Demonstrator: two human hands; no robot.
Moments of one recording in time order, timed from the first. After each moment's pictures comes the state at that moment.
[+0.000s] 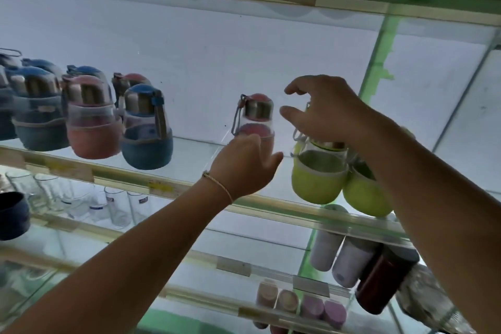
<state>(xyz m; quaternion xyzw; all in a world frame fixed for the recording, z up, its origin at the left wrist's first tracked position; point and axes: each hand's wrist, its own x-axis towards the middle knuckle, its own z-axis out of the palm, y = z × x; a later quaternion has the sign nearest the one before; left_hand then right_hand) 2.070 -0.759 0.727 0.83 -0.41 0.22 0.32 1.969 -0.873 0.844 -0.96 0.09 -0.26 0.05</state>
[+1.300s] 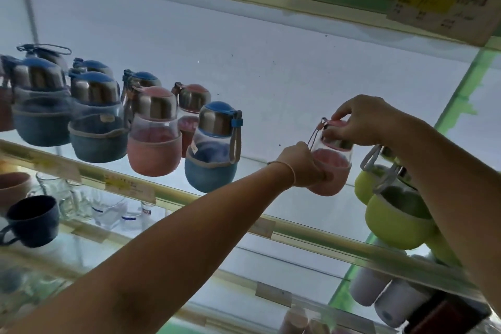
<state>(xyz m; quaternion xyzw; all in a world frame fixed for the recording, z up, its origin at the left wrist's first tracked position) 2.158 -0.764 0.746 0.83 -0.40 -0.06 0.39 2.078 -0.859 0.859 -0.97 0.22 -0.14 0.01</state>
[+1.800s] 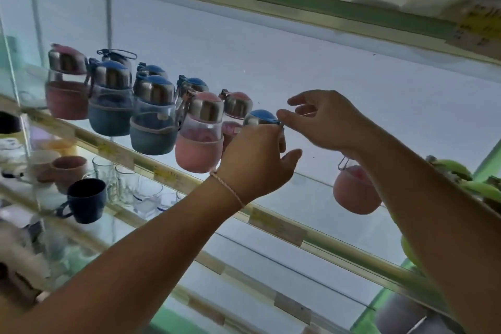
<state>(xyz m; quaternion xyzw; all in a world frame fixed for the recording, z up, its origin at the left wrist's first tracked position) 2.135 -0.607 0.772 0.84 -0.32 0.25 0.36 2.113 -0.744 0.846 -0.96 0.02 -0.22 0.17</state>
